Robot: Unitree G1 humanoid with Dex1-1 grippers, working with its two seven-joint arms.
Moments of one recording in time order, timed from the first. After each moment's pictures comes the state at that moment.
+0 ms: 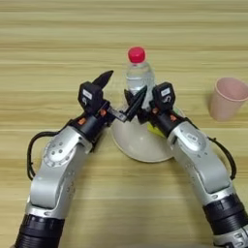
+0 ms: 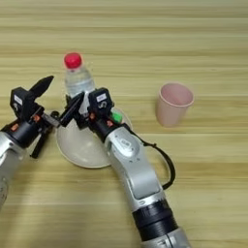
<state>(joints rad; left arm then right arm) -0.05 0.13 -0.10 -0.28 -0.32 0.09 -0.45 -0.20 0.06 0.26 -0.06 0.11 0.14 0.24</state>
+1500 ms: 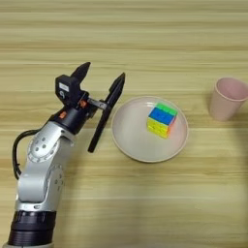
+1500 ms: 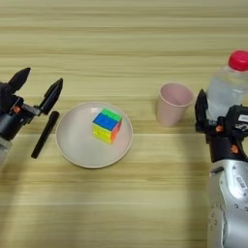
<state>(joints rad) -0.08 0.13 0.02 -0.23 -0.36 0.07 -0.44 0.14 -0.11 -0.32 -0.47 0.24 0.12 0.10</state>
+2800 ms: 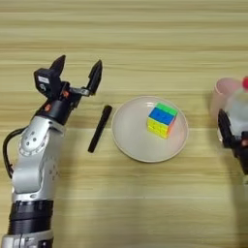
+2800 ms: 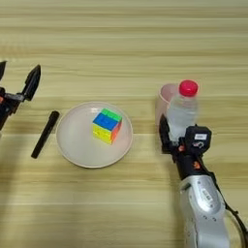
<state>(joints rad) -0.15 0.12 0.15 -0.11 -0.35 0.00 -0.33 0.21 -0.06 -0.11 -0.21 0.19 -0.07 0.18</state>
